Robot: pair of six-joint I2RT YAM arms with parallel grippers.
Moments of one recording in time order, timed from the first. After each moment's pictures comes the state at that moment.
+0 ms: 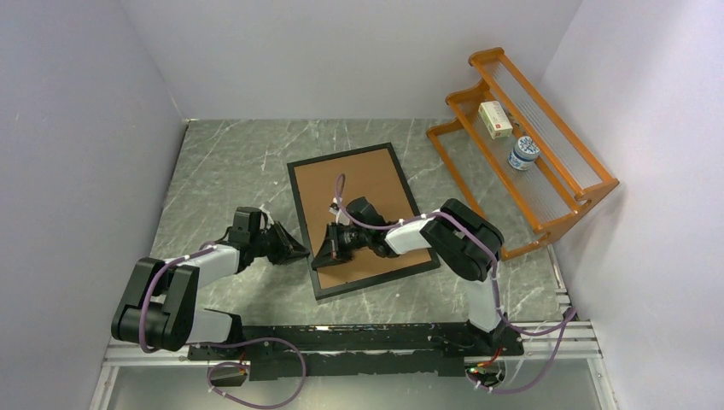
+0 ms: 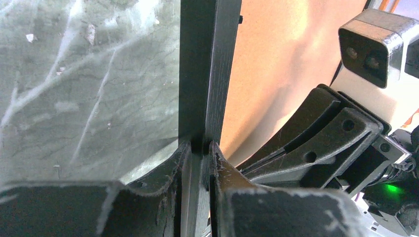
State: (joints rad) left arm -0.21 1.34 0.40 0.08 0.50 -0.86; right arm 0.84 2.00 0.94 0.46 -0.66 0.98
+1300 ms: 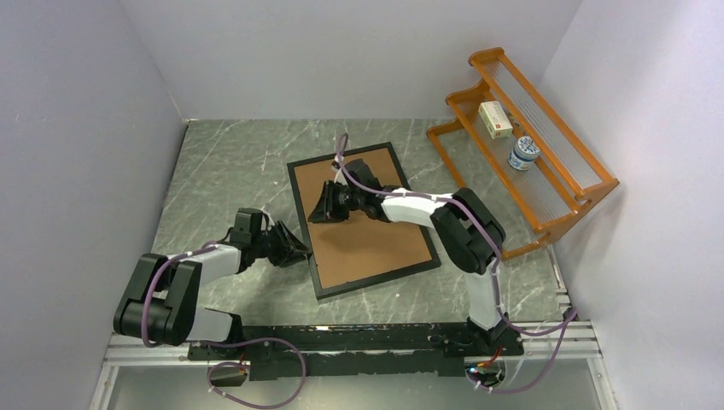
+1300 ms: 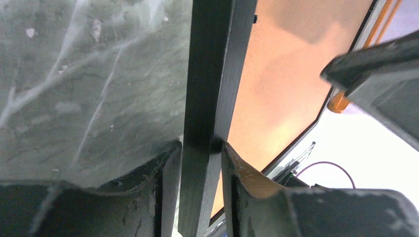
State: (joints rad) left arm -0.21 1.36 0.39 0.10 0.50 -0.88; right arm 0.74 2.01 1.27 0.11 -0.49 0.84
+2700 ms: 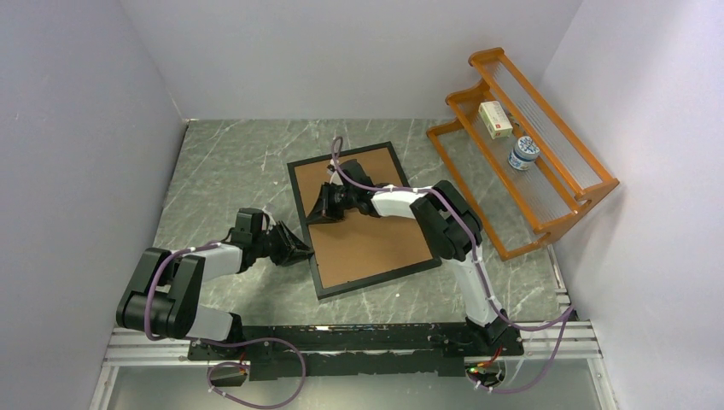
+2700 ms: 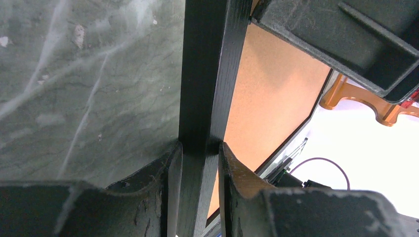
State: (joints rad) left arm -0.21 1.41 0.38 0.16 0.53 -0.91; right arm 0.71 2.23 1.44 0.13 -0.58 0.89
